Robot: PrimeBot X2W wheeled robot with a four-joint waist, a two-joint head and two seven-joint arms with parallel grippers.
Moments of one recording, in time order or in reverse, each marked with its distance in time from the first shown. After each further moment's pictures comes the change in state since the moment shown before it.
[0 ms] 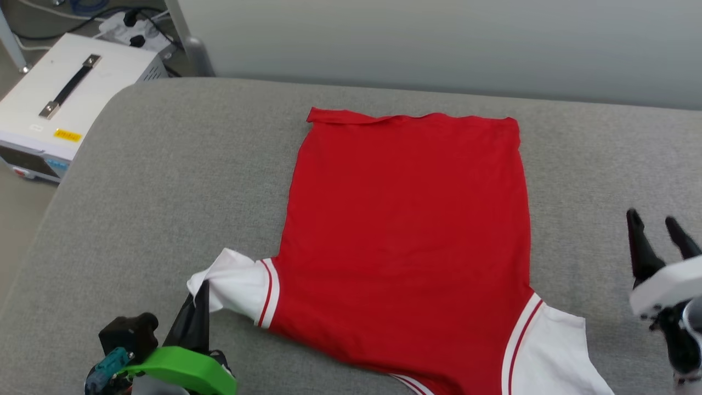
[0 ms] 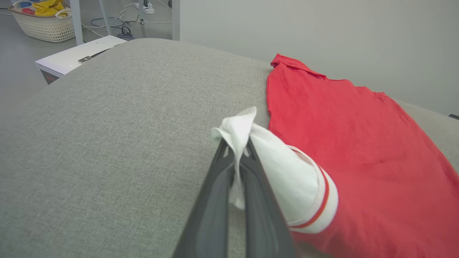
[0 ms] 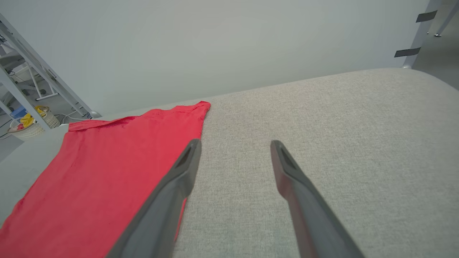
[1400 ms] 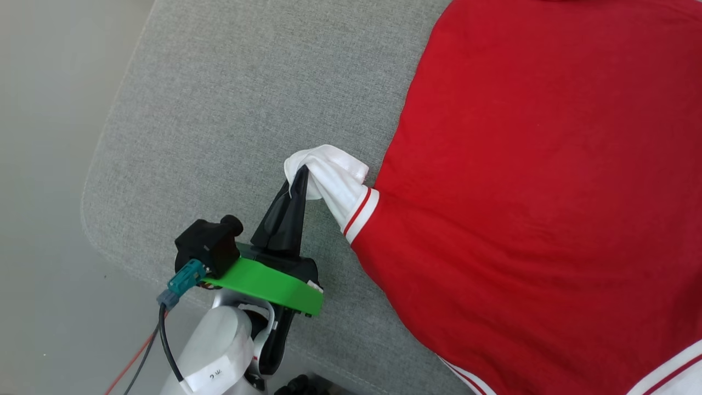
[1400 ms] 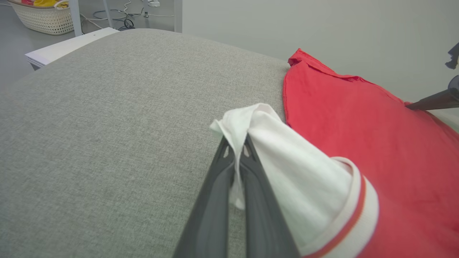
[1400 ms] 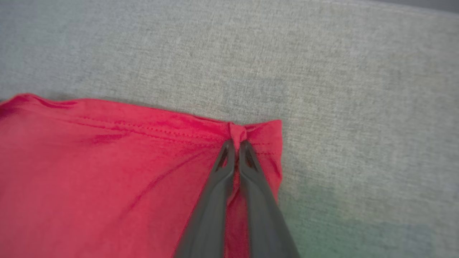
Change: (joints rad) left arm -0.305 -0.270 -0.005 0.026 0.185 -0.230 -0.028; right arm -1.011 -0.293 0.106 0.758 -0.094 0.000 0.771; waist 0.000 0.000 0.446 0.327
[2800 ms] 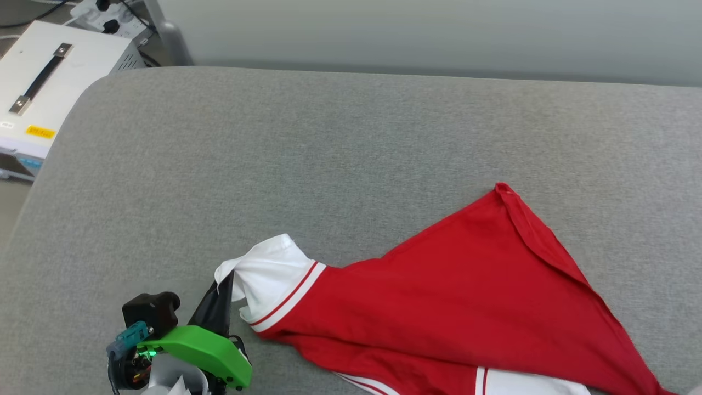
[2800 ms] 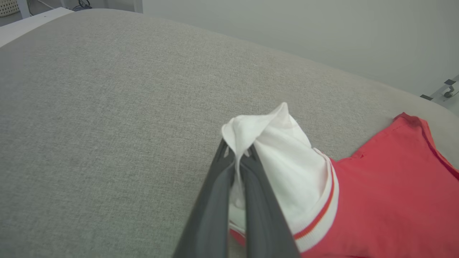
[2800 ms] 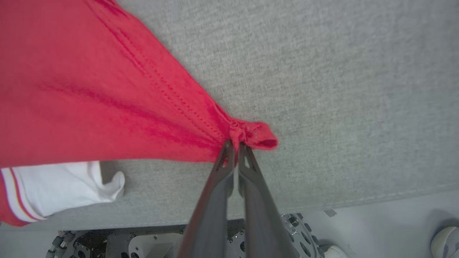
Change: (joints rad) left arm 0.242 0.123 0.122 0.035 -0.065 0.073 0.165; right arm 1.302 0.278 -0.290 -0.894 0.143 0.000 -0.020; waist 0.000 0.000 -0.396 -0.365
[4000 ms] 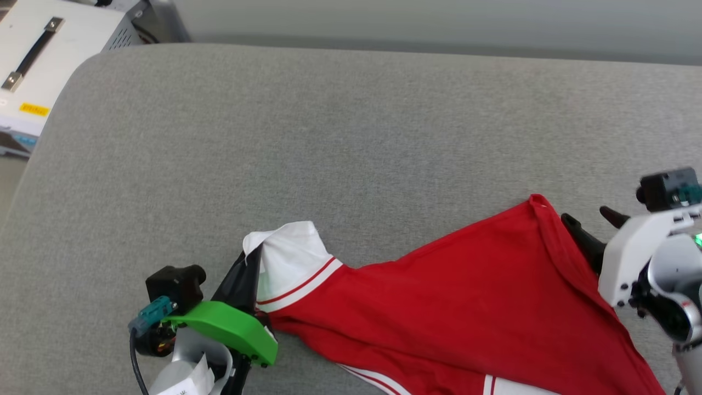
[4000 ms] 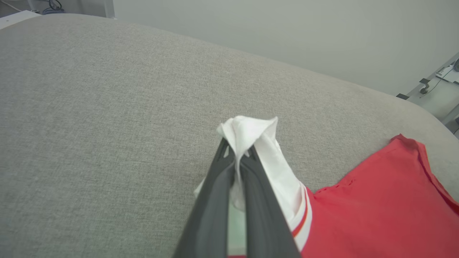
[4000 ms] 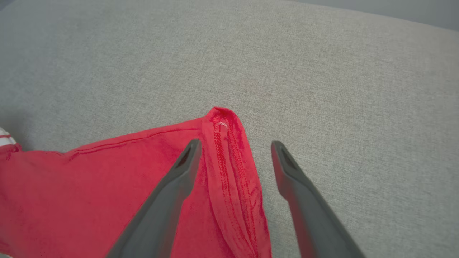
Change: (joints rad) left arm -0.063 -0.017 -0.067 -0.050 -0.003 0.010 0.015; right arm -0.414 -0.195 0.484 0.074 0.041 0.000 -0.349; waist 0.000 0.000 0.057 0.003
